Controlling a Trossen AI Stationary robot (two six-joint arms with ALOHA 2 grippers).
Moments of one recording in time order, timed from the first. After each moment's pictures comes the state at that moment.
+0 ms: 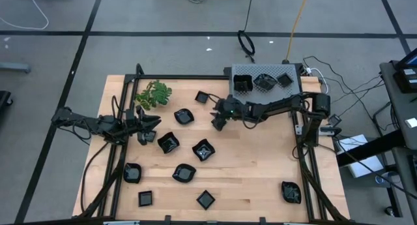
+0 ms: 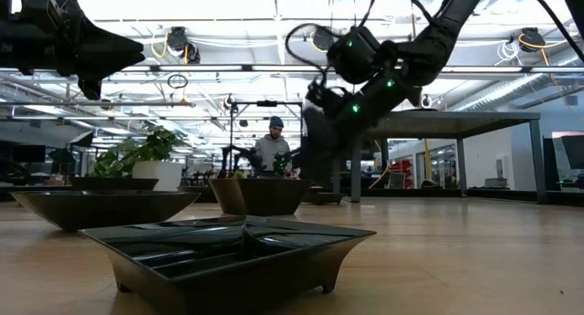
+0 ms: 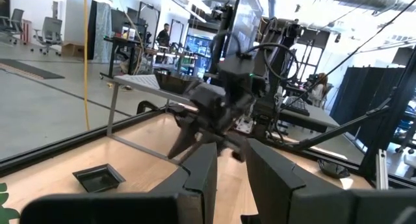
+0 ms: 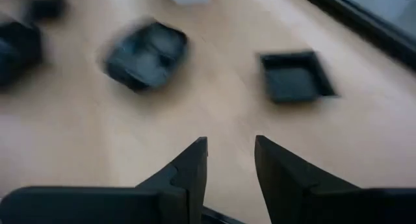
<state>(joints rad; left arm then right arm) -0.27 0.08 0.02 0.21 -0.53 -0.19 -0.21 1.82 0.89 0.37 0.12 0.20</state>
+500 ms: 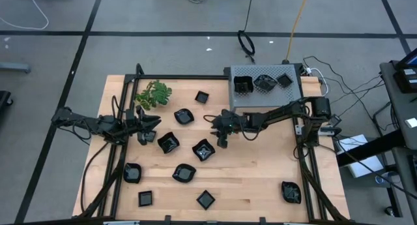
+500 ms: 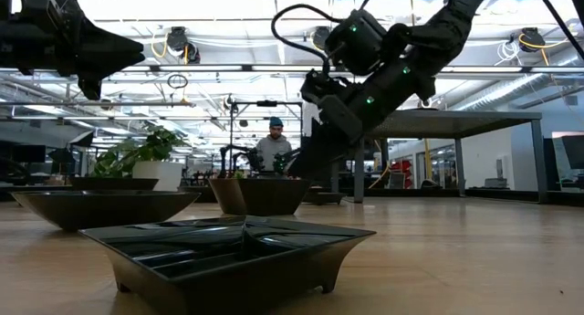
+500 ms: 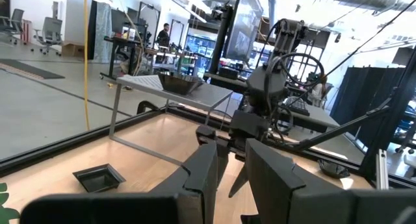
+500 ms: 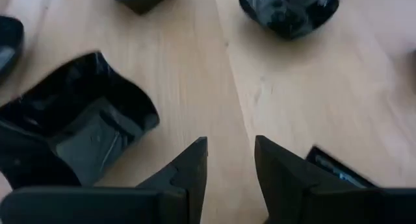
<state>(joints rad) -0.27 0.08 0.02 0.21 -0.53 -0.19 -0.07 1.82 0.89 0.26 0.00 0.08</state>
